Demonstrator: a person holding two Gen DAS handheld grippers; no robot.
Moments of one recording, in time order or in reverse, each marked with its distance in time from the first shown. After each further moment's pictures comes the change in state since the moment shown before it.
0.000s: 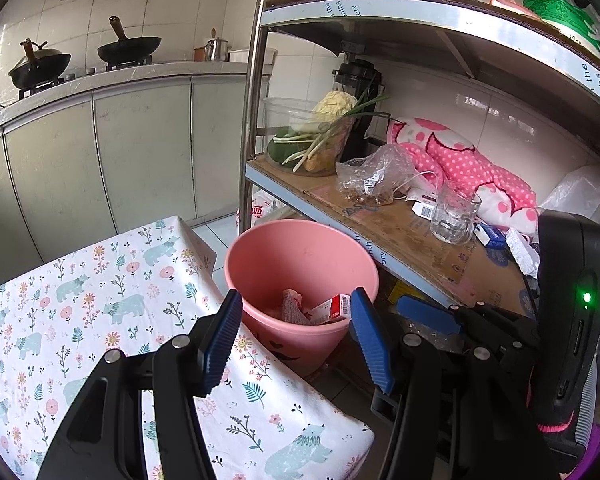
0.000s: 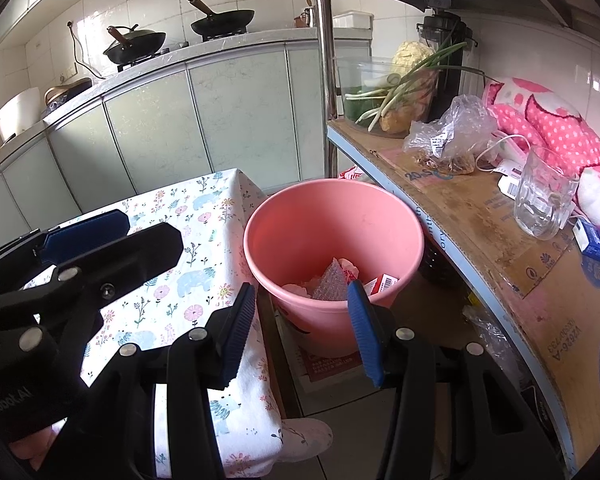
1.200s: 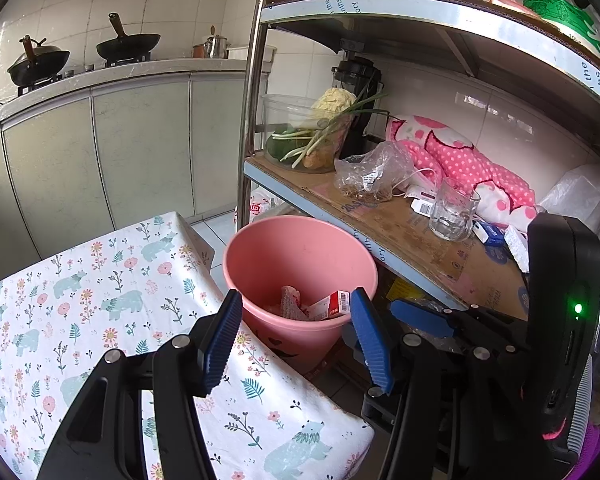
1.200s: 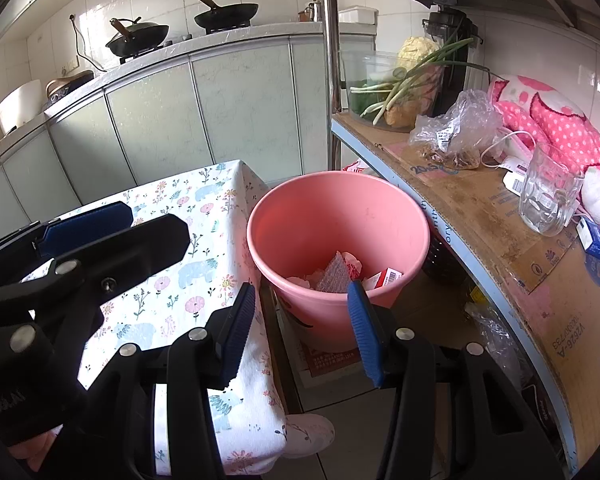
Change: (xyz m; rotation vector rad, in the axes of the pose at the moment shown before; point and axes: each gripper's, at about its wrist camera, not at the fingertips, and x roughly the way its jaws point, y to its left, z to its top) left arm -0.001 0.000 -0.001 -0.001 0.002 -0.005; right arm 0.005 0.005 -0.005 -0.012 0.016 0.000
